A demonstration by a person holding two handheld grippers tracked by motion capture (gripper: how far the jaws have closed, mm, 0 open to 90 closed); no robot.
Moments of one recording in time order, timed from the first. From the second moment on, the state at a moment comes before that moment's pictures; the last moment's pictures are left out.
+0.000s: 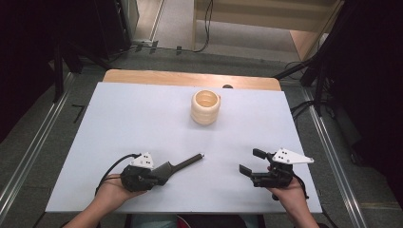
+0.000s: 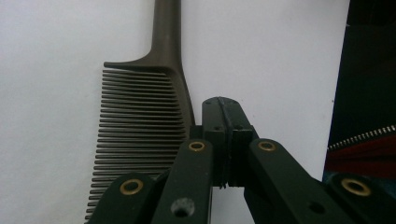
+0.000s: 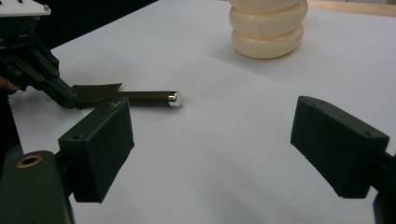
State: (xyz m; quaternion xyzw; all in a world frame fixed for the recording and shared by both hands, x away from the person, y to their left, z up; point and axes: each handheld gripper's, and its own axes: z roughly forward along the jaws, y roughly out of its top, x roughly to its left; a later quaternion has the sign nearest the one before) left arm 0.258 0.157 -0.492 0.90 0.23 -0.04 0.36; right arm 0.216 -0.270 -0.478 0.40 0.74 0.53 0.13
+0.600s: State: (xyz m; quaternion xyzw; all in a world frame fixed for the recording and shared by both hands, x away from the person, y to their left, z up) left arm 0.262 0.157 -0.498 0.91 0.25 -0.05 0.34; right arm 0.216 -0.270 -0.478 0.40 0.74 0.53 0.13
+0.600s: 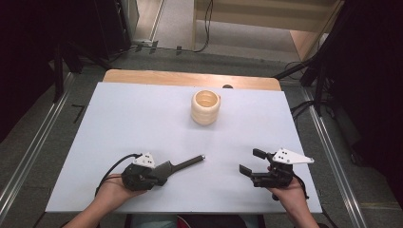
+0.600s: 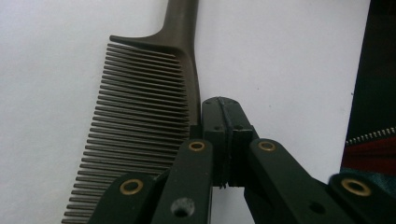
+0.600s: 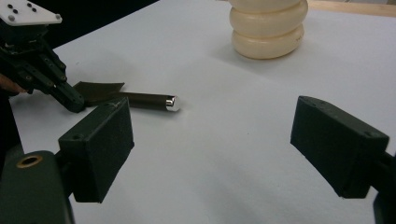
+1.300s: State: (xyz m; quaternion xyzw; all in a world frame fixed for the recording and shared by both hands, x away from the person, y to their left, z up) left arm 0.283 0.165 -0.498 0.88 0.32 -0.04 0.34; right arm 0.216 -0.270 -0.478 0.40 0.74 0.53 0.13
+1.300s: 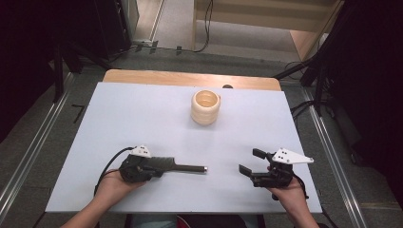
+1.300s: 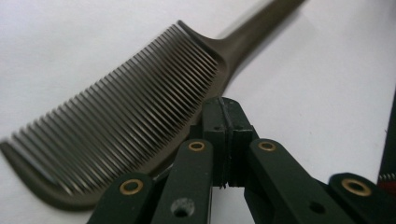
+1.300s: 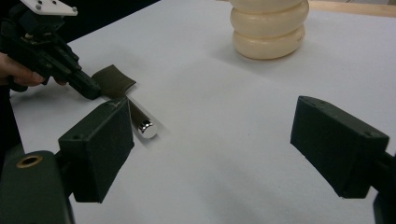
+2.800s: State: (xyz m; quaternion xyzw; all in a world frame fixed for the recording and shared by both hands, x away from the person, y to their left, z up) left arm 0.353 0.115 -0.507 0.86 0.34 -0.03 0.38; right arm 0.217 -0.270 -0.476 0.40 0.74 0.53 0.13
